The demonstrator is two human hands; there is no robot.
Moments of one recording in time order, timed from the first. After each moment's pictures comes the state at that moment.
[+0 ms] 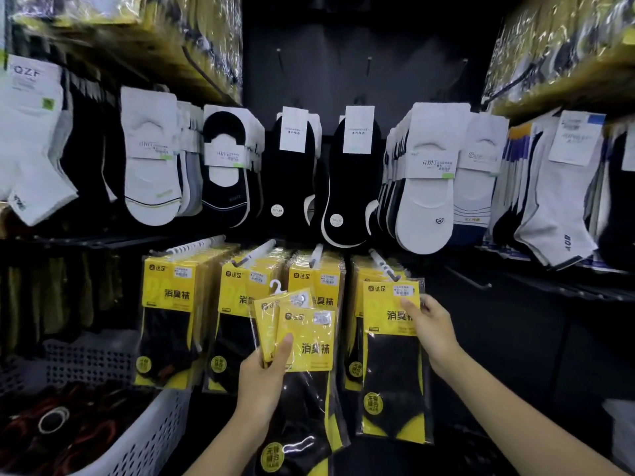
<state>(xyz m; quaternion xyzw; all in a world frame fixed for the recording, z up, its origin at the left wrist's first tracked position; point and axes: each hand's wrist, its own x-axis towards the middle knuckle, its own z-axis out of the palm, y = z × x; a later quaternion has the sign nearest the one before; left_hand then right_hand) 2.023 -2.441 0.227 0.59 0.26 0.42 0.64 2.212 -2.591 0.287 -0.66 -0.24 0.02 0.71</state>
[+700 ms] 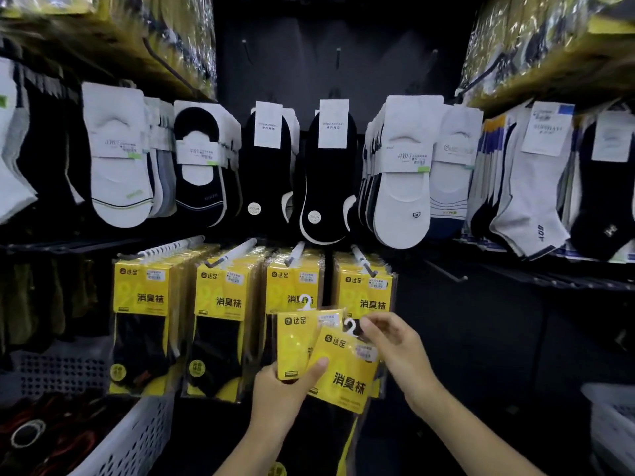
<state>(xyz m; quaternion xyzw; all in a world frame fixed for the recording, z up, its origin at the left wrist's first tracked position) 2.048 -2.479 0.217 0.63 0.23 0.36 0.65 2.165 -2.606 0.265 -0.63 -0.33 0.07 0.70</state>
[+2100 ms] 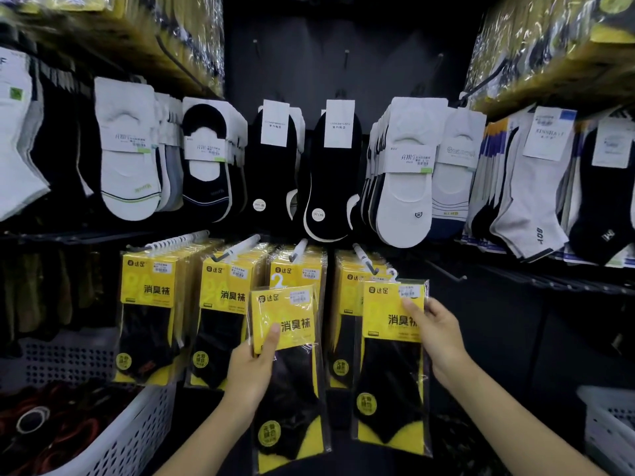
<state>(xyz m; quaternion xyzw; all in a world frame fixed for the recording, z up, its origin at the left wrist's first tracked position) 2.033 -2.445 0.229 0.65 0.23 0.41 0.60 2.198 -2.632 0.287 -0.62 -0.21 0.05 0.75</state>
